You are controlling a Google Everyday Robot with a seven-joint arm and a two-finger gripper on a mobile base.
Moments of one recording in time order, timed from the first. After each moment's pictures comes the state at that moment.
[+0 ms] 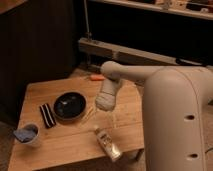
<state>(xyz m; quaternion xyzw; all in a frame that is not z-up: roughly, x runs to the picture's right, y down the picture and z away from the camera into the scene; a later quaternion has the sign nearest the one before) -0.032 0.169 0.638 -0.48 -0.57 -0.37 0.56</state>
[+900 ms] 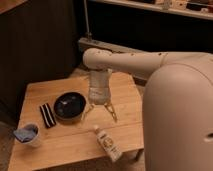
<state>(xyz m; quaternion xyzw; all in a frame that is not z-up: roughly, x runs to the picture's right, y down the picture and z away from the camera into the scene) -0.027 0.134 0.611 -0.42 -0.48 -0.57 0.51</state>
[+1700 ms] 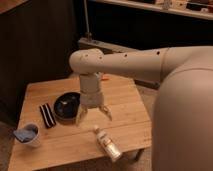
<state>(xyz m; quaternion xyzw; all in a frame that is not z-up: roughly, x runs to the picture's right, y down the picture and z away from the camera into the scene) -0.050 0.137 0.608 -0.33 -0.38 -0.69 0.53</state>
